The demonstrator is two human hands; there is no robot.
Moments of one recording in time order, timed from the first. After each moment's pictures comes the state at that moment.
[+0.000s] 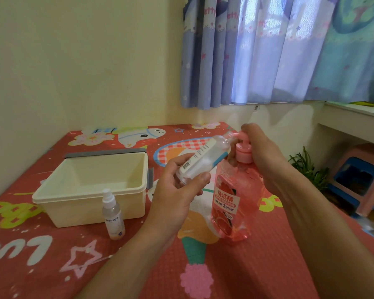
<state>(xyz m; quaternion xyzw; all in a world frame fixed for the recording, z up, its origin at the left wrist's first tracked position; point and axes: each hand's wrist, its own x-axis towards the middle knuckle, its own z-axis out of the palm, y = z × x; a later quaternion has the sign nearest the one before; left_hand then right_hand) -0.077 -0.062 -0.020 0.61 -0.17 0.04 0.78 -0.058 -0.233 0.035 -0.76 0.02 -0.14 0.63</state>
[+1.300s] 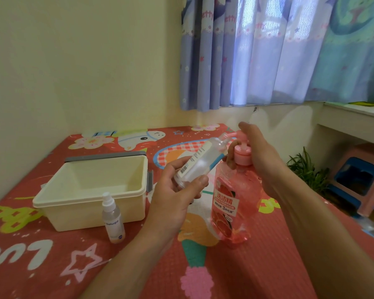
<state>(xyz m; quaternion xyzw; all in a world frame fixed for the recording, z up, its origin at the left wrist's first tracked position) -0.076 -0.062 -0.022 0.62 -0.15 0.05 0.77 -0.058 -0.234 0.034 -0.75 0.02 -0.13 0.65</state>
